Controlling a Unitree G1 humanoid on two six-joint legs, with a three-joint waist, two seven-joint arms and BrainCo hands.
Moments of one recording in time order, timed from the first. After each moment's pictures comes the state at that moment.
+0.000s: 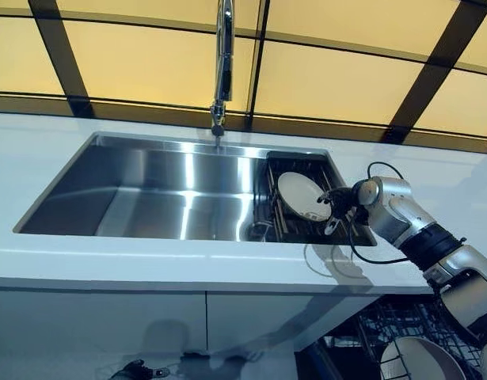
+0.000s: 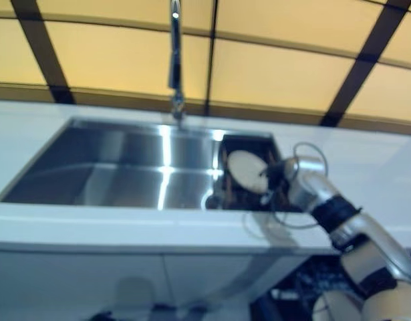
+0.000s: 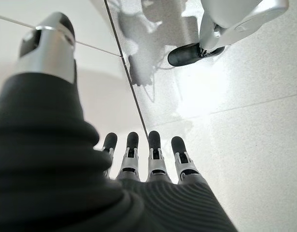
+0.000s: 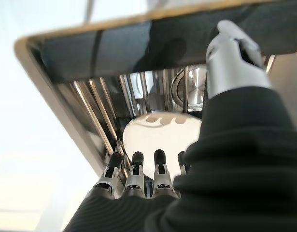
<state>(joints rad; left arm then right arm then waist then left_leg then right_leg) -0.12 0.41 -0.29 0.99 -0.13 0.25 0.07 -1.00 -0.77 0.68 0.39 -0.42 0.53 0.78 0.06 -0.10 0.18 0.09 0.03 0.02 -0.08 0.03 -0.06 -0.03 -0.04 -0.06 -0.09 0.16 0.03</state>
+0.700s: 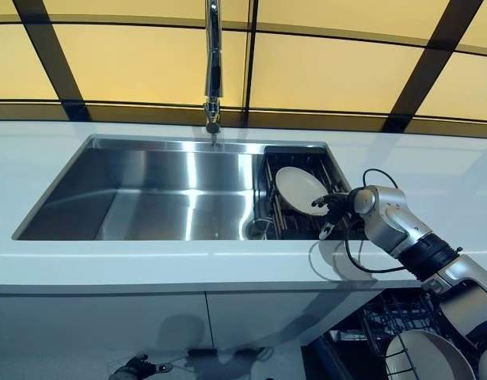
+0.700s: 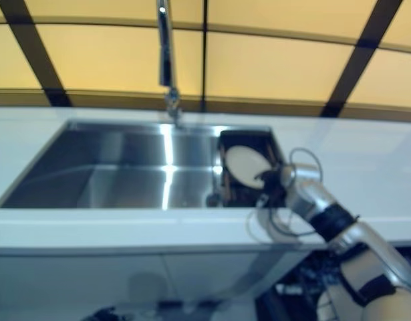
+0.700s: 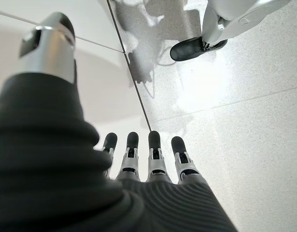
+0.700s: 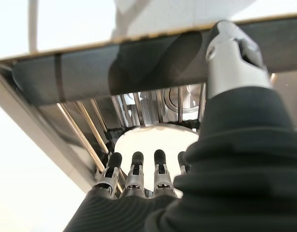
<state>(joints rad) -0.13 0.41 -0.29 0.96 -0.13 0.25 0.06 -0.96 -0.75 0.64 0.32 -0.42 0.55 0.70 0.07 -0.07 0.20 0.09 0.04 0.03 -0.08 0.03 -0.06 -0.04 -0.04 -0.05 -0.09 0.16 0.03</state>
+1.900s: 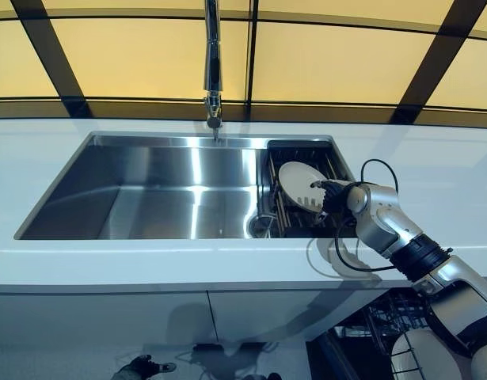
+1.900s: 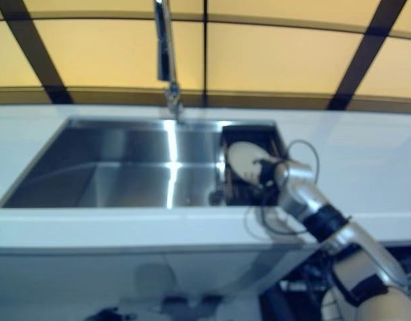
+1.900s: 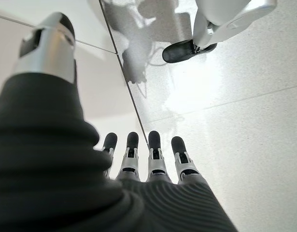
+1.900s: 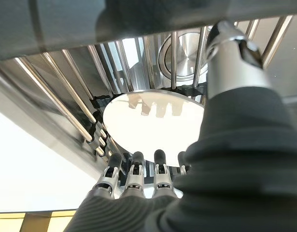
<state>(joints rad) -0.13 0.39 -0.29 0.93 -0.13 0.29 0.06 -0.95 -0.69 0.63 0.30 -0.51 0.61 0.52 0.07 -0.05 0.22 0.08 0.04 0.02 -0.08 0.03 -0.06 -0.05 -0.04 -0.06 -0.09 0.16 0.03</state>
